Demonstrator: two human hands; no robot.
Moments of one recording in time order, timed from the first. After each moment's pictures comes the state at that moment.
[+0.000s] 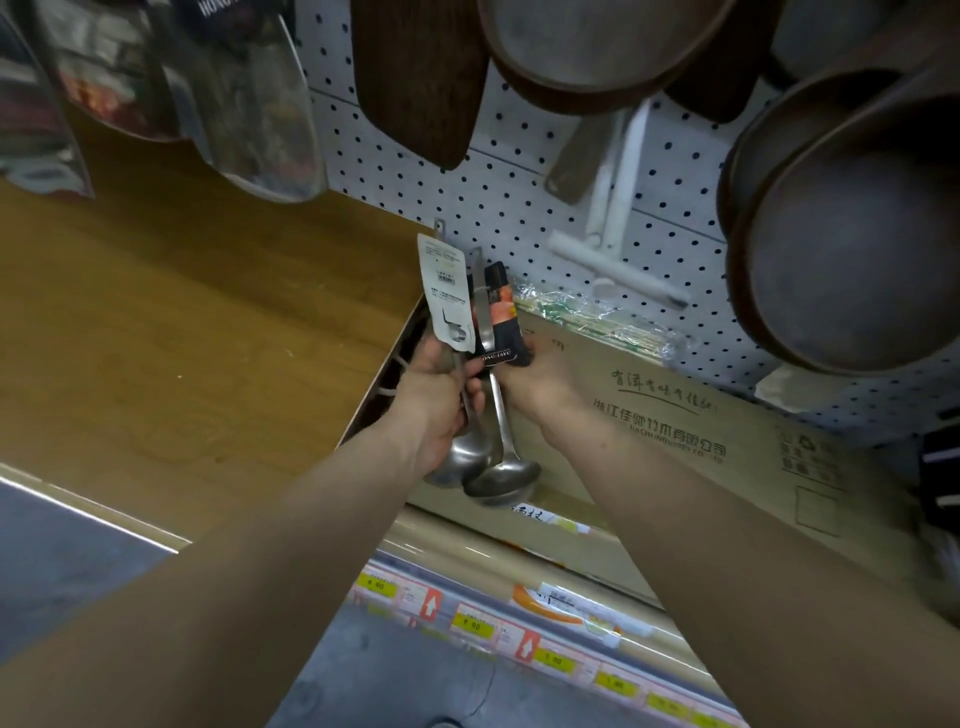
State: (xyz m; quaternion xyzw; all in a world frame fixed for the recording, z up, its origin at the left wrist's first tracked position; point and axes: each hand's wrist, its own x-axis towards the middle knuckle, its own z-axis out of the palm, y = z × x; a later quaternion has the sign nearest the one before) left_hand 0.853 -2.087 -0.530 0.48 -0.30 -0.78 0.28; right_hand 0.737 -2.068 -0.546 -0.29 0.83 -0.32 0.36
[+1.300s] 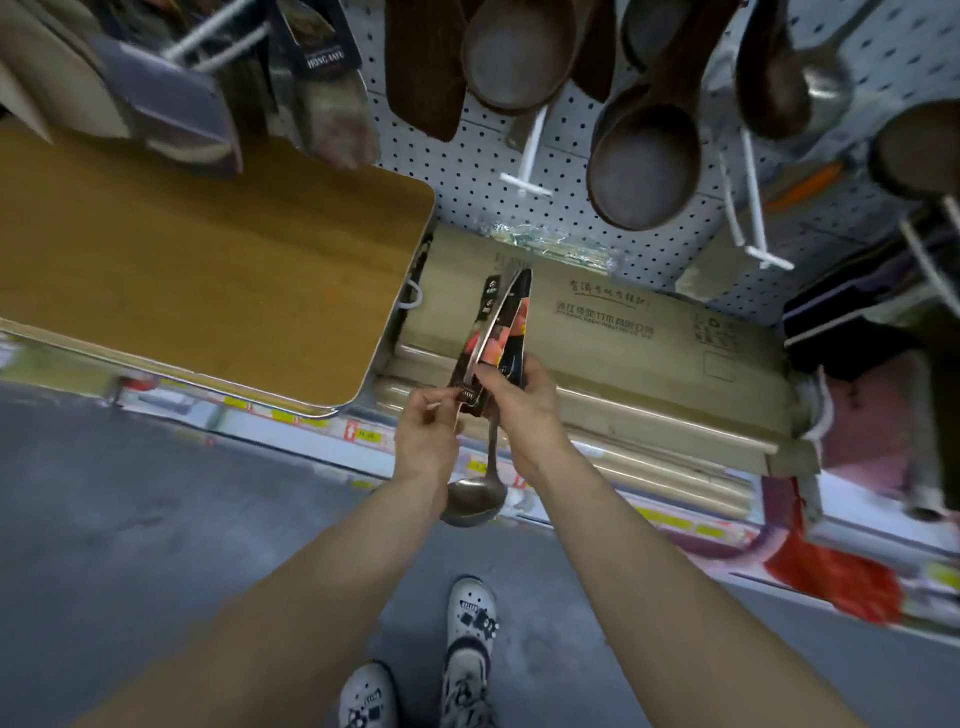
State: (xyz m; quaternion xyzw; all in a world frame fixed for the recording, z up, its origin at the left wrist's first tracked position) left_hand 0.953 -1.923 -0.485 0.57 -0.36 -0.68 0.29; right_hand 0.861 -1.905 -0.465 -0.08 0.69 -0.58 0.43
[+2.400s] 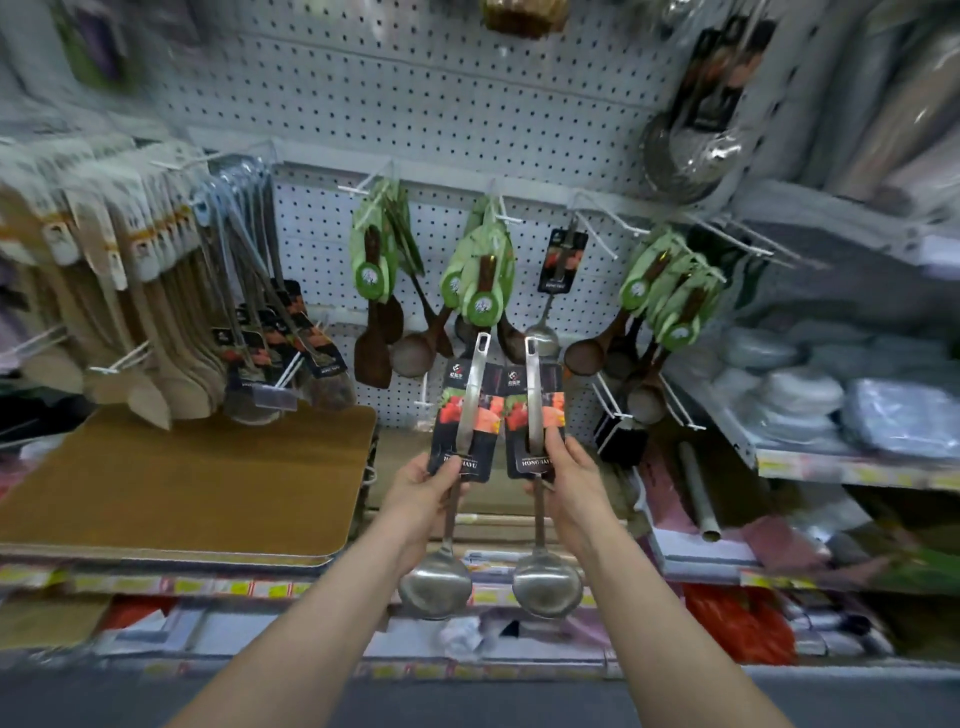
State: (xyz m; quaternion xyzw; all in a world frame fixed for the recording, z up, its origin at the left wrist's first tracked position) left_hand 1.031 -1.851 -0.215 0.34 -0.48 -0.78 0.20; right_hand 0.902 -1.738 -0.194 -0.09 0.63 -0.71 0.30
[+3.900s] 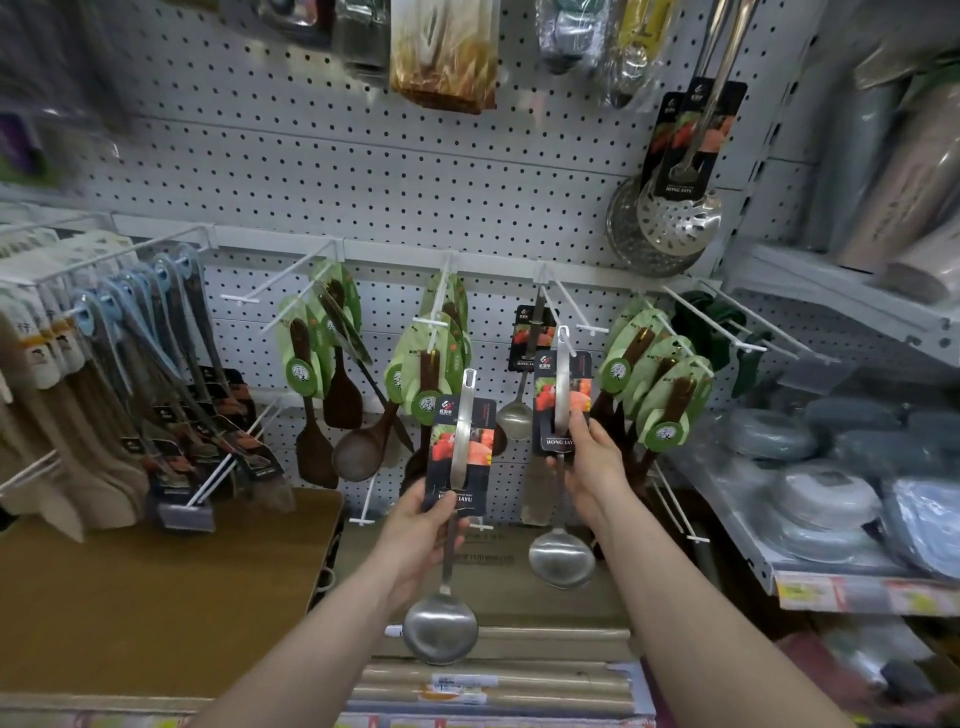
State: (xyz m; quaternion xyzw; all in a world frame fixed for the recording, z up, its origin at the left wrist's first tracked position) left_hand 0.889 -1.896 -0.187 0.32 -0.50 -0.78 0.21; right_hand 0.711 -1.799 -0.135 -0.08 0.60 -0.75 0.26
